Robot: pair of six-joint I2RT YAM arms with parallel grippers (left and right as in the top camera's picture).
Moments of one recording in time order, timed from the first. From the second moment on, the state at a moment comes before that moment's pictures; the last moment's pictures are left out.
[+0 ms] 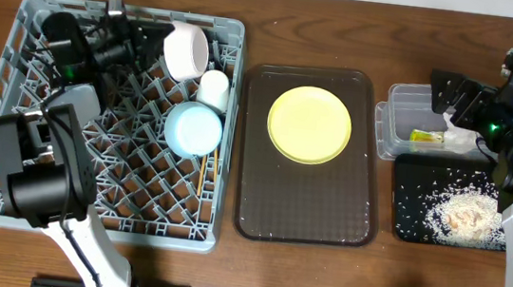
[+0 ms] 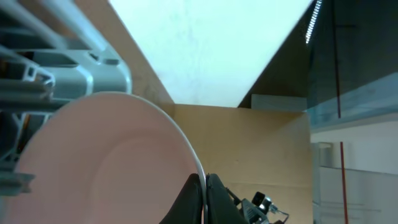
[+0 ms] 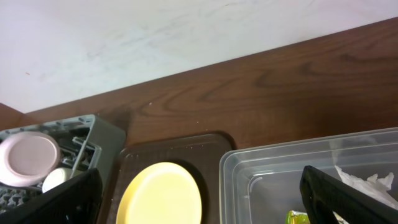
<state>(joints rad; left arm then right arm) 0.31 2.04 1.17 0.76 1.26 -1.52 -0.23 1.29 1.11 -0.36 -0.51 0.24</state>
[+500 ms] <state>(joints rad) 0.34 2.04 1.17 0.74 1.30 -1.43 -0.23 1.29 1.11 -0.36 -0.51 0.24</state>
